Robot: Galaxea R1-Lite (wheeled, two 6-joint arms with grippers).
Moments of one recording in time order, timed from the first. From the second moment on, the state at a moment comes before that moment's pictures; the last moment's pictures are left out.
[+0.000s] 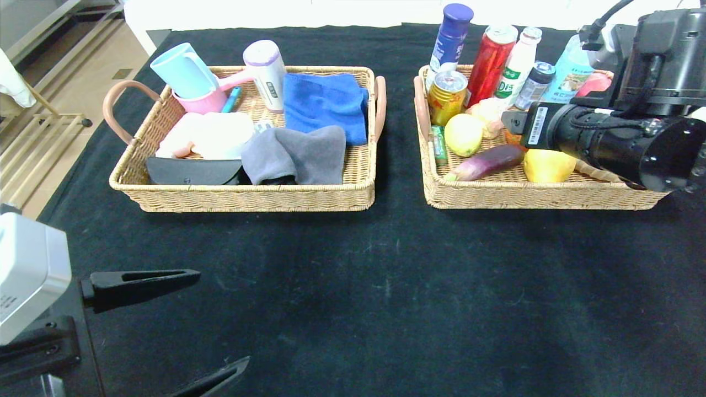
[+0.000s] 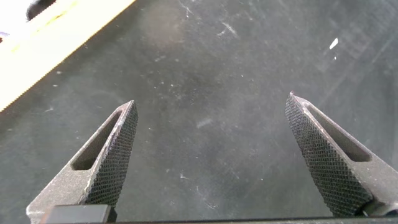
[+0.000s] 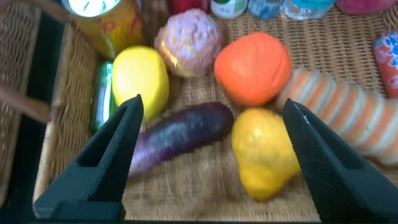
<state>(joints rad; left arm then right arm) -0.61 0.99 -0.66 -0.02 -0.09 0.28 0.45 1.68 -1.34 -0.26 -0.47 0.12</state>
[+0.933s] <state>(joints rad) -0.27 0.57 -0.70 0.40 0.04 0.26 0.52 0.76 -0.99 0.58 -0.20 0.08</state>
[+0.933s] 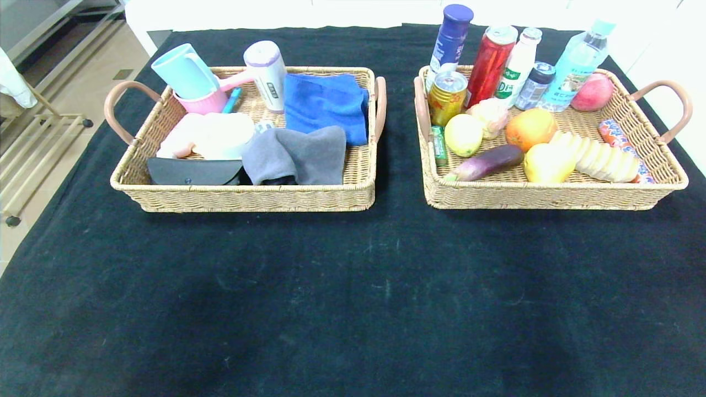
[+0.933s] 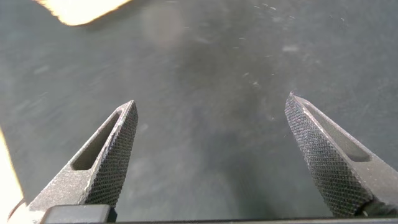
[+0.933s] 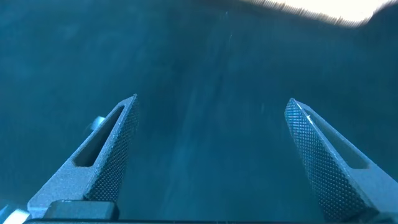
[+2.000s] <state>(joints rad) 0.00 0.08 -0.91 0.84 -0.33 0.26 -0.01 0.20 -0.81 0.90 0.30 -0.06</state>
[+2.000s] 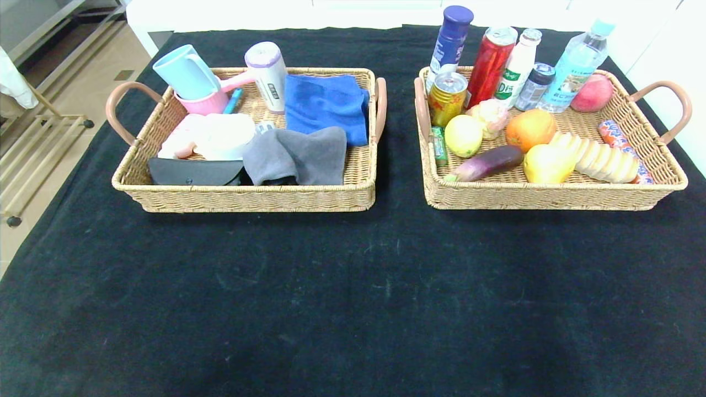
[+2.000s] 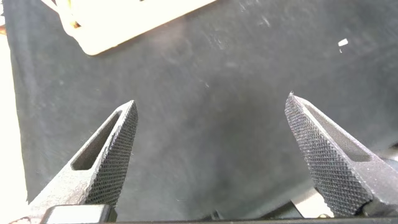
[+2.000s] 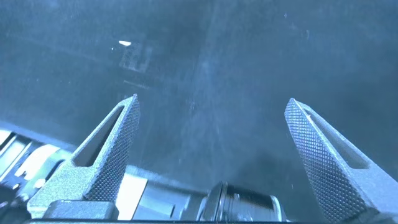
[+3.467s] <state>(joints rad) 0.00 0.00 -0.04 0.12 0.00 0.03 0.00 0.00 -0.06 0.11 -0.04 0.09</state>
